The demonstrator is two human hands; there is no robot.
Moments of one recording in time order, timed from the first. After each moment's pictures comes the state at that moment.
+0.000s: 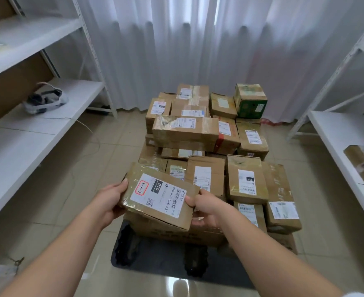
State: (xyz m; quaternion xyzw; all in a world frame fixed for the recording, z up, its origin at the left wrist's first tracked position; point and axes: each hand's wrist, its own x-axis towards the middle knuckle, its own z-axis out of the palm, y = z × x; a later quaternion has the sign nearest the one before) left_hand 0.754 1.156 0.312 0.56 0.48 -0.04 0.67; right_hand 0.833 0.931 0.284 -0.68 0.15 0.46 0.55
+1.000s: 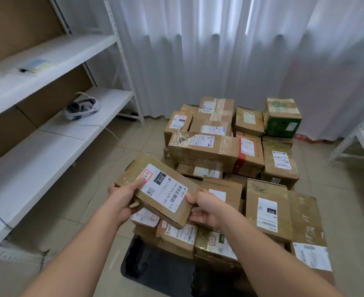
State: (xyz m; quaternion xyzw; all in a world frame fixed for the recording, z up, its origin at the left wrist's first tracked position) left_hand 0.828 1.156 0.323 0.48 0.53 0.06 0.70; right_hand 0.924 0.957 0.302 -0.63 0.12 0.50 0.59
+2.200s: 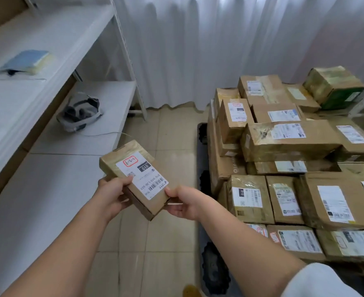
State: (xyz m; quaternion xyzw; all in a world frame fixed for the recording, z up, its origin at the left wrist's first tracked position) left_hand 0.843 1.657 0.278 0.54 0.49 -0.04 0.69; right_hand 0.887 1.472 0.248 -0.55 0.23 0.52 0.61
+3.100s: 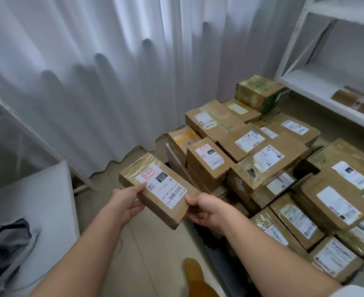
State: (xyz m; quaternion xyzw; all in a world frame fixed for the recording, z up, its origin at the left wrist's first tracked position) left_hand 1.215 1.696 0.296 0.65 0.32 -0.24 0.65; right_hand 1.137 1.498 0.278 -0.47 0.41 0.26 0.73
